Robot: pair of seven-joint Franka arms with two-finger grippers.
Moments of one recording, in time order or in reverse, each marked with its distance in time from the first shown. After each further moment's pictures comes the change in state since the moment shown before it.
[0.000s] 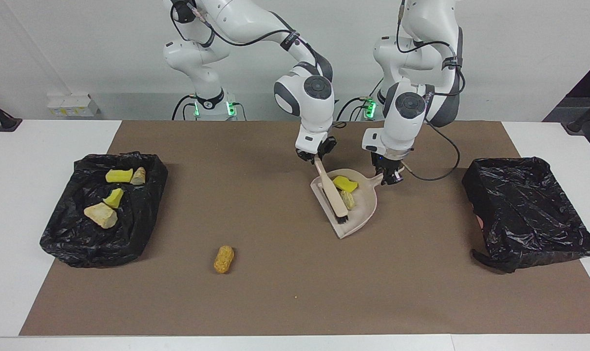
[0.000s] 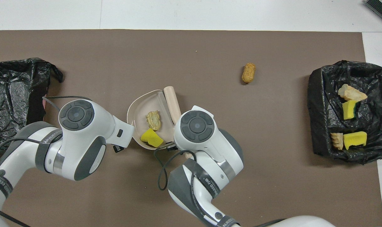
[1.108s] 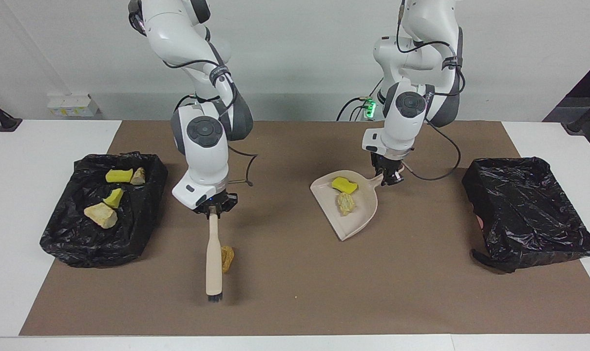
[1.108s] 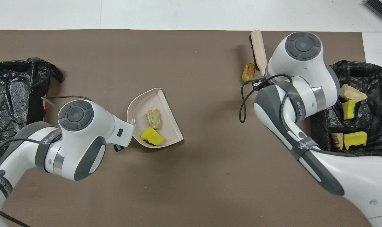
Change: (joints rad) left arm 0.000 0.000 0.000 -0.001 0.000 0.014 -0.016; right arm -0.406 0.146 -0.018 0.266 -0.333 -0.167 -0.199
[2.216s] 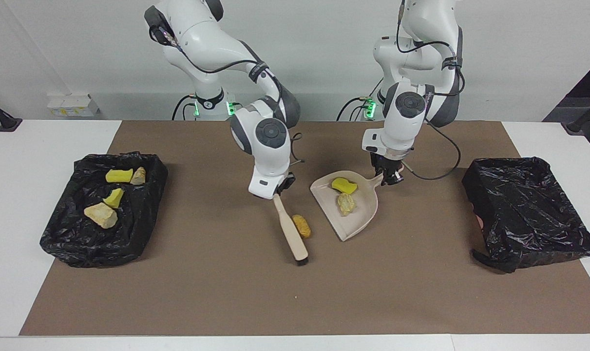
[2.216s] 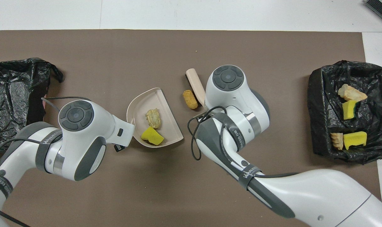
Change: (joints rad) left arm 0.000 0.000 -0.001 -0.002 0.000 0.001 -0.019; right arm 0.201 0.023 0.126 -0.076 0.182 -0.017 -0.017
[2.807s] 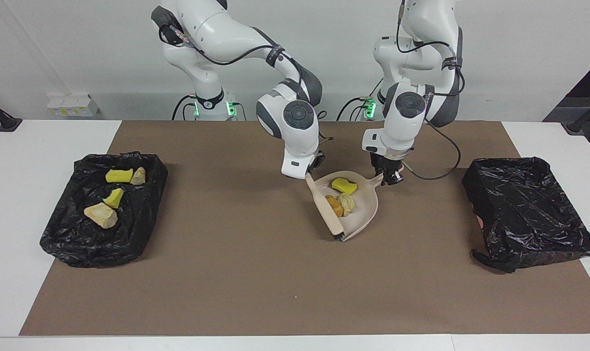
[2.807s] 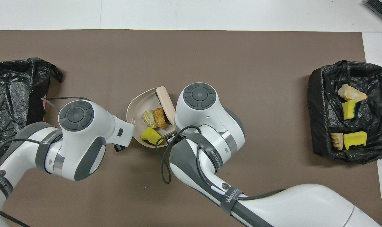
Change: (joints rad) left arm 0.000 0.000 0.000 -0.001 0.000 0.000 -0.002; right arm 0.018 -0.007 0.121 -0.004 0.123 0.000 0.092
